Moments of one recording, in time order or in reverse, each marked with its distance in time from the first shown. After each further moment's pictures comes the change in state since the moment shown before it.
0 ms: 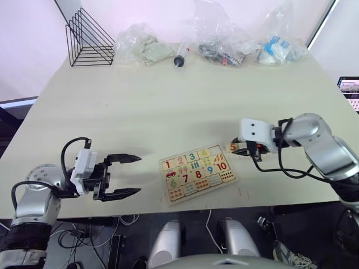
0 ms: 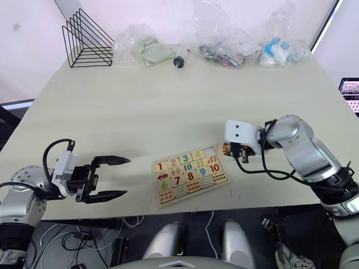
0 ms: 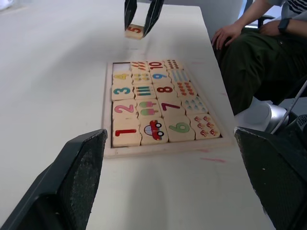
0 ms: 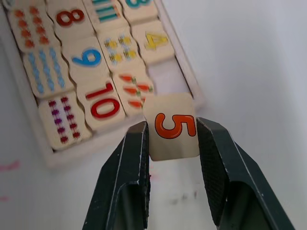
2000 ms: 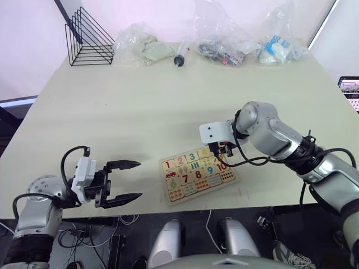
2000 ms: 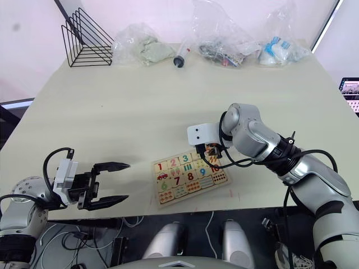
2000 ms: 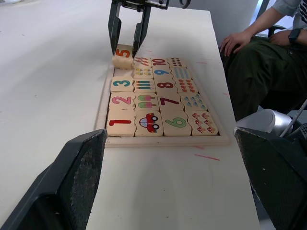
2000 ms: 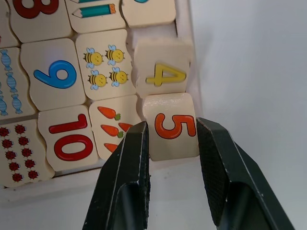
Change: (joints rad) left arm 0.073 -0.060 0.043 -0.027 0.021 0.000 0.022; right arm -0.297 0.227 0.340 0.207 -0.278 0.098 0.133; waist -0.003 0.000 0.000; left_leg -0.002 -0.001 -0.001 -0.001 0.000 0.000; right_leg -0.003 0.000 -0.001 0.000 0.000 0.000
